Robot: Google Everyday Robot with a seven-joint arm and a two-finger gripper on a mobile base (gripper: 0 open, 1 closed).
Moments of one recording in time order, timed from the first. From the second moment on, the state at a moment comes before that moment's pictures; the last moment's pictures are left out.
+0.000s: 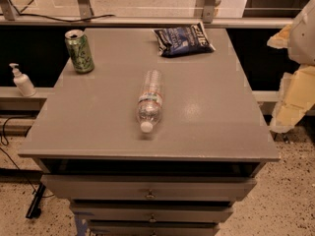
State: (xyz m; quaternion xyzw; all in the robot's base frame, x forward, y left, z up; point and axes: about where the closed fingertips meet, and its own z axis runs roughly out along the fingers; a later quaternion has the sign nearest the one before) arm 0.438 -0.217 0.976 -0.60 0.78 -0.03 0.16
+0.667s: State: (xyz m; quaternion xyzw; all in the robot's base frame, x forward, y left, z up) arm 0.443 -0.217 0.982 -0.61 0.78 -0.04 0.16
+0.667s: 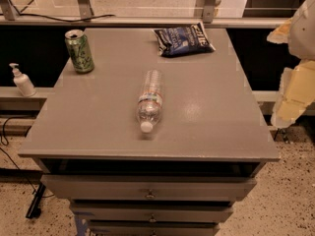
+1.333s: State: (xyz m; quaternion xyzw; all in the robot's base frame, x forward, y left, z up) arm 0.510 -0.149 0.983 -0.73 0.64 -0.01 0.23
